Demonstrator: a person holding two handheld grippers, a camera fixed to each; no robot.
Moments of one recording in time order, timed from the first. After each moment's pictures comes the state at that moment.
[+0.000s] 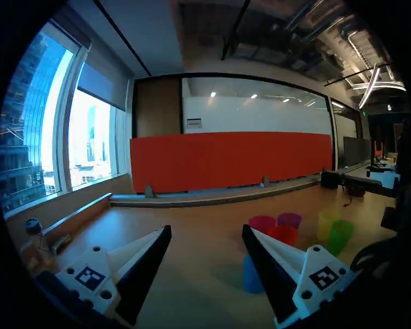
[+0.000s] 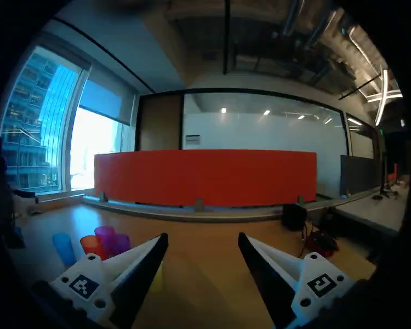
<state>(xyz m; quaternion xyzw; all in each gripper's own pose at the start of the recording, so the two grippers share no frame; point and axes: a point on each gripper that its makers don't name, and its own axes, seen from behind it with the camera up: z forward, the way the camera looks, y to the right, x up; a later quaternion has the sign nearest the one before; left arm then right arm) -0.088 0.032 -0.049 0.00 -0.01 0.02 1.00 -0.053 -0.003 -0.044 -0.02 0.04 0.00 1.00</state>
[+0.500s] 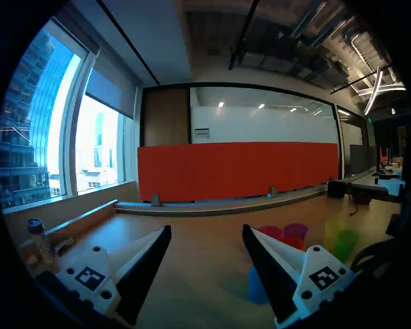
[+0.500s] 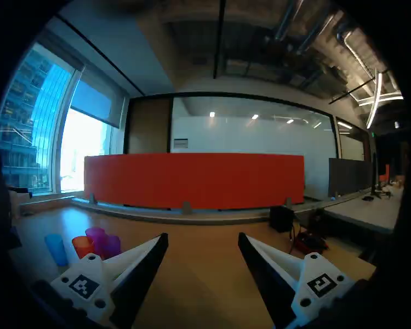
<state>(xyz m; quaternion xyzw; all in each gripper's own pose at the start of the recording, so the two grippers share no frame) -0.079 0.025 -0.045 0.03 0.02 0.01 1.00 -0.056 0.010 -0.054 -0.05 0.05 0.00 1.00</state>
